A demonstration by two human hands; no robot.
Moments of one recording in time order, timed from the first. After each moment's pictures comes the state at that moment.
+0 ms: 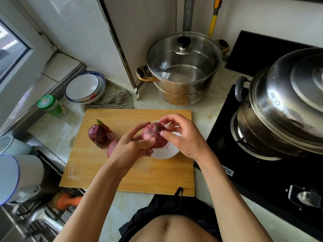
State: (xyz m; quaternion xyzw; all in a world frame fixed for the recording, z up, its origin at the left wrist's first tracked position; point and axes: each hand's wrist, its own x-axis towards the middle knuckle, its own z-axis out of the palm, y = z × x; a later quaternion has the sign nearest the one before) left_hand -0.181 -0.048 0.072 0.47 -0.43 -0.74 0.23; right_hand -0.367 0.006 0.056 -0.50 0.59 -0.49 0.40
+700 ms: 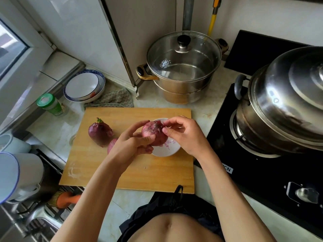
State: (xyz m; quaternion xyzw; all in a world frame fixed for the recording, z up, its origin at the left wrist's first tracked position) left_hand -0.179 -0.054 0.071 0.49 -0.43 -0.73 0.21; right_hand -0.370 0.007 0.046 -0.46 0.62 -0.49 0.40
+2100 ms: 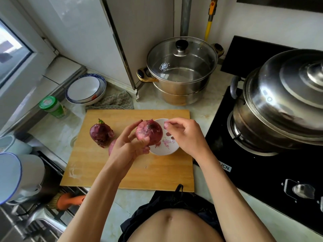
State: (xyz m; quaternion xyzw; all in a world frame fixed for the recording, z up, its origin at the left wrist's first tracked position) left_hand -0.163 -0.037 0.064 0.45 -0.42 -0.73 0.30; right_hand -0.360 0.018 0.056 -0.44 0.67 -0.47 0.36
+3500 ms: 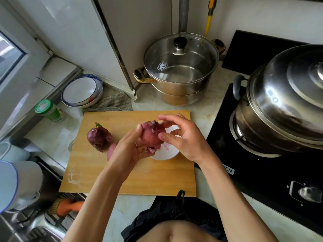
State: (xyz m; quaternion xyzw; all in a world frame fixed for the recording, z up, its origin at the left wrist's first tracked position) left_hand -0.183 -0.043 0.077 0.47 -0.42 -0.74 0.24; right_hand -0.365 0.014 0.062 -0.48 0.55 -0.52 0.43
